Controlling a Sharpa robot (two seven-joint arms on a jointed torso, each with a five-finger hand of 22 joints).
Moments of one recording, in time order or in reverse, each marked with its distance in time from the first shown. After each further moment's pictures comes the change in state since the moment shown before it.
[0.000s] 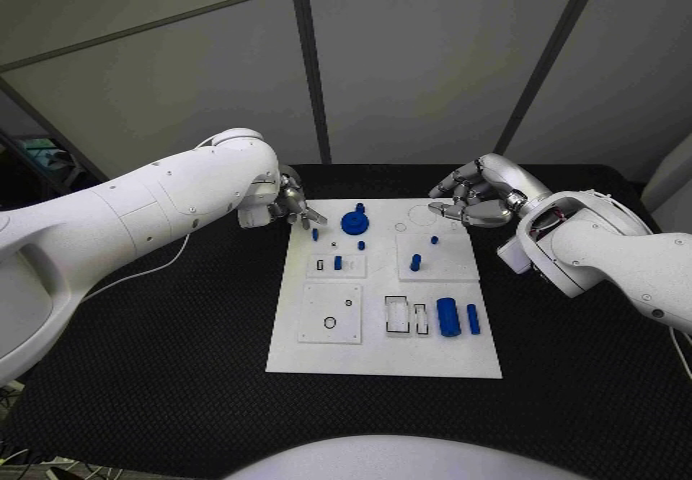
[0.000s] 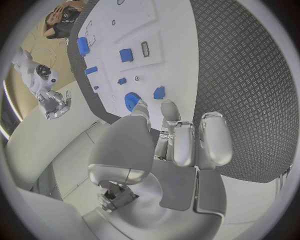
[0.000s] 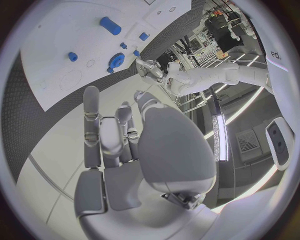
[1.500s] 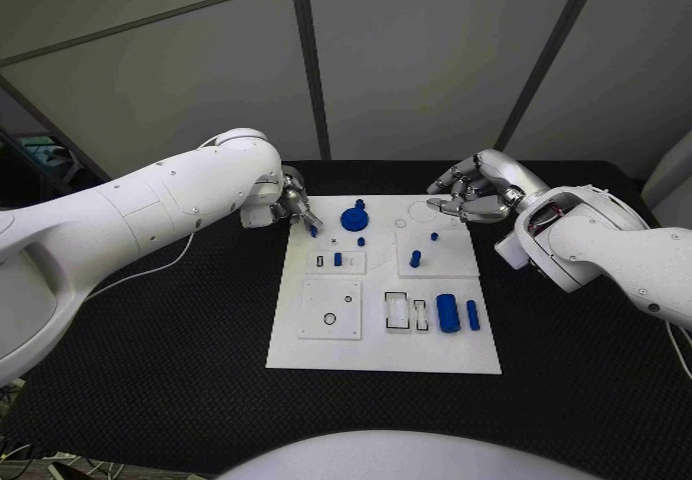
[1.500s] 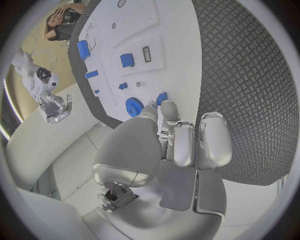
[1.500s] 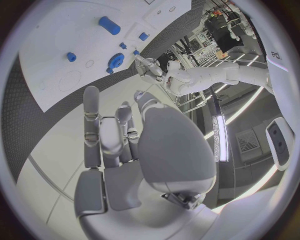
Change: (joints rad) left arm -0.010 0.008 -0.001 0.003 -0.003 0.011 0.003; left_hand 0.148 0.076 0.088 -0.078 0.000 0.015 -0.010 0.000 -0.053 0.001 0.002 0.000 -0.019 0.000 0.000 0.000 0.000 0.000 0.004 -0.004 0.000 0.012; right arm 0.000 0.010 0.000 -0.008 0.000 0.003 0.000; right_hand 0.000 0.000 0.000 0.000 0.000 0.000 0.000 0.004 0.000 0.000 0.000 0.000 -0.001 0.000 0.000 -0.004 0.000 0.000 0.000 0.000 0.000 -0.001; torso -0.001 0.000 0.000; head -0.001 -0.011
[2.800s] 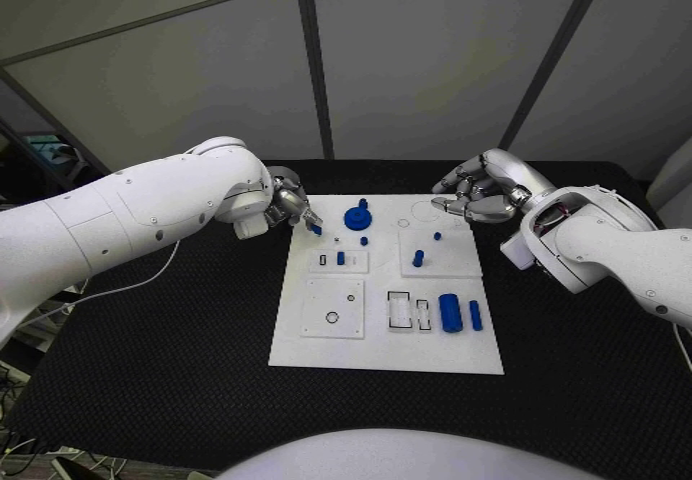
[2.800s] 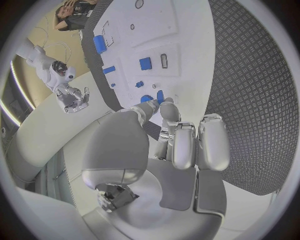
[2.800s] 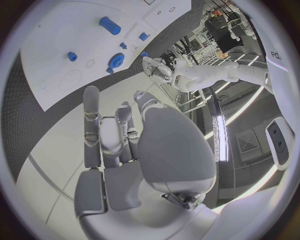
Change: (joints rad) left arm -0.022 -0.181 0.000 0.268 0.111 -0.181 0.030; left_hand -0.130 -0.187 0.568 -0.086 0.046 0.048 -0.016 0.057 0.014 0.095 -0.020 0.005 0.044 0.000 -0.021 0.000 0.000 0.000 0.018 -0.018 0.031 0.048; right arm 0.000 -0.010 0.000 0.005 0.000 0.001 0.000; right_hand 0.000 0.000 0.003 0.003 0.005 0.000 0.000 0.000 0.001 0.000 0.000 0.000 0.000 0.000 0.000 0.000 -0.001 0.000 0.000 0.000 -0.007 -0.002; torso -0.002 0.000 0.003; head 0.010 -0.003
